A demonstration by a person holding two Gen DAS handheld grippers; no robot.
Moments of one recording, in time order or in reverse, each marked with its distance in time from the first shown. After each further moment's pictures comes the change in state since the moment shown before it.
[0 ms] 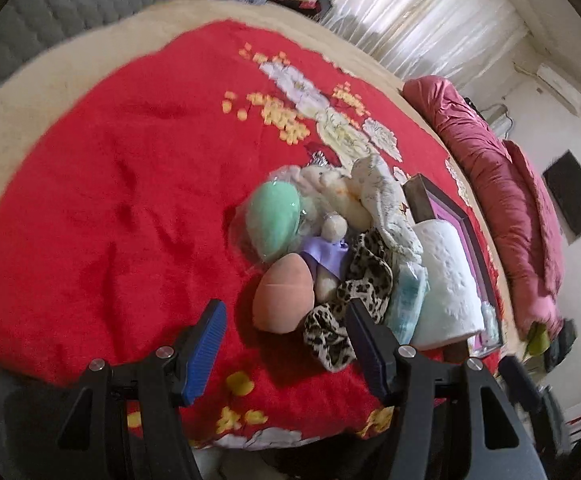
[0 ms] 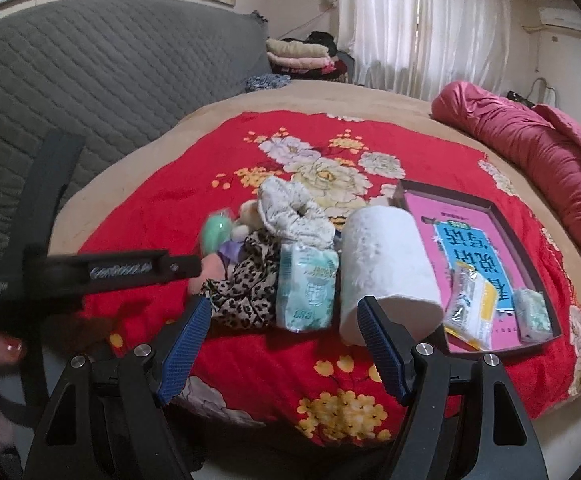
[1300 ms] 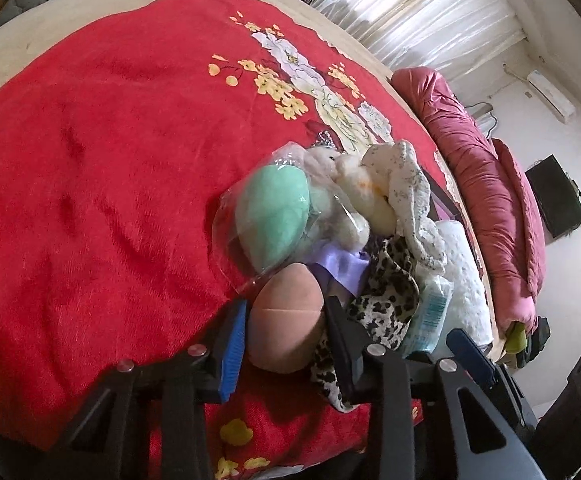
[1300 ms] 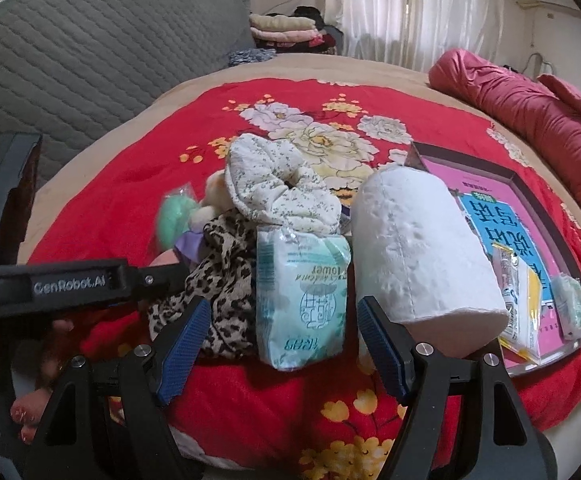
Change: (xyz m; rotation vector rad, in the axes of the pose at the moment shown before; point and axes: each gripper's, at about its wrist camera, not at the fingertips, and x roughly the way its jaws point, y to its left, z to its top) left arm 0.046 0.018 0.015 -0.005 0.054 -0.109; right arm 0.093 -0.012 0.005 0.062 0.076 -0.031
